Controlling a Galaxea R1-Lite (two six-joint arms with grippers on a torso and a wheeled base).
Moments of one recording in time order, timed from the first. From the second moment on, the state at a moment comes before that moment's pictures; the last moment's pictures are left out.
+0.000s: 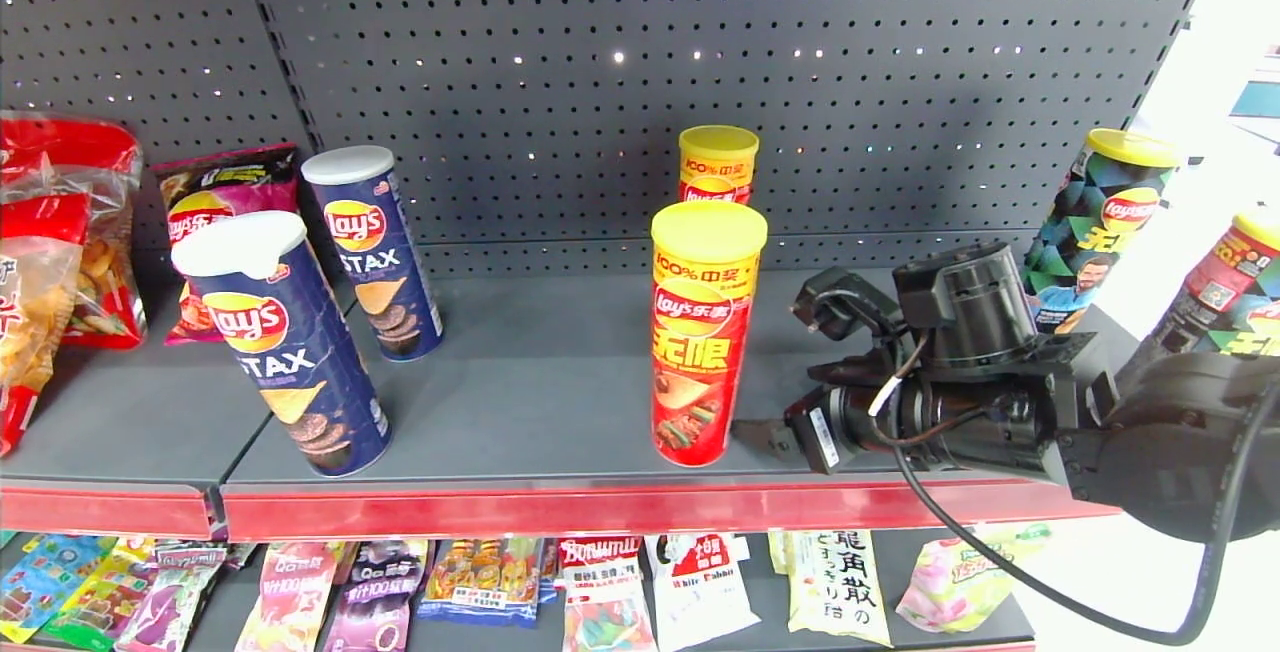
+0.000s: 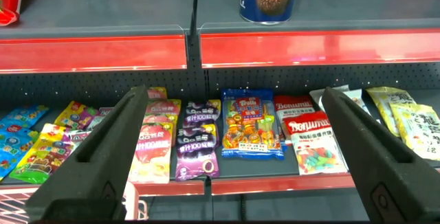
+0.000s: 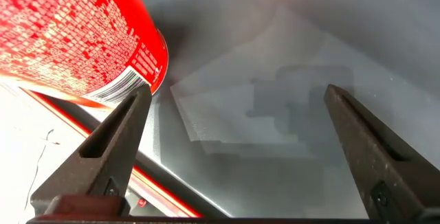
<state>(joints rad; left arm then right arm) -0.06 0.08 0.00 0.00 0.04 0.00 0.60 1.75 -0.87 -0.29 -0.04 -0.07</state>
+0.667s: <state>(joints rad) -0.06 0.08 0.00 0.00 0.04 0.00 0.58 1.60 -0.77 -0.29 -0.06 -0.07</state>
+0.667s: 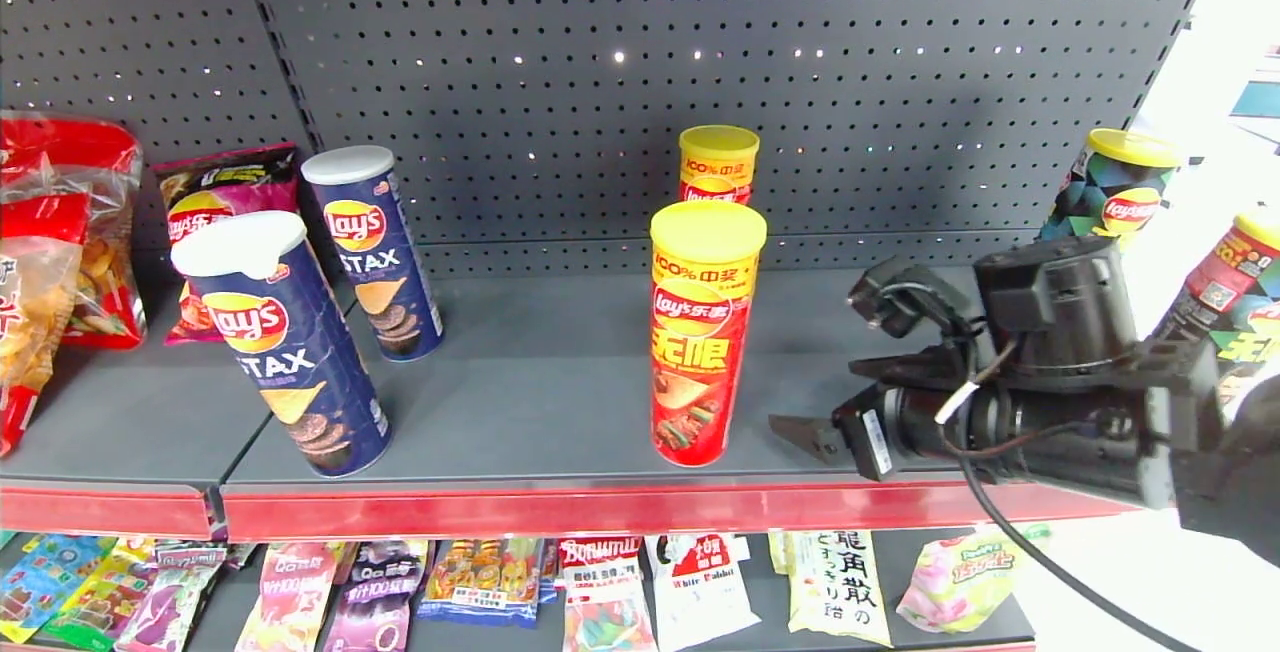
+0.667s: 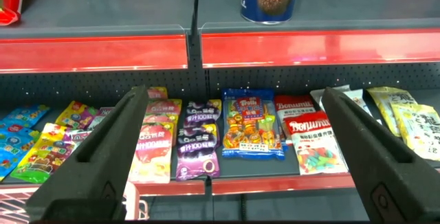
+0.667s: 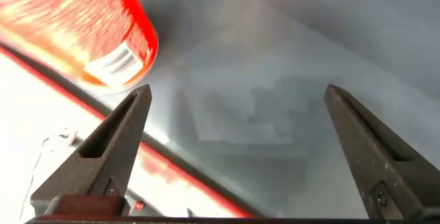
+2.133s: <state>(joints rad) -0.06 0.09 0.00 0.00 0.02 0.00 -0.01 0.04 -0.11 0.11 -0.03 -0.06</state>
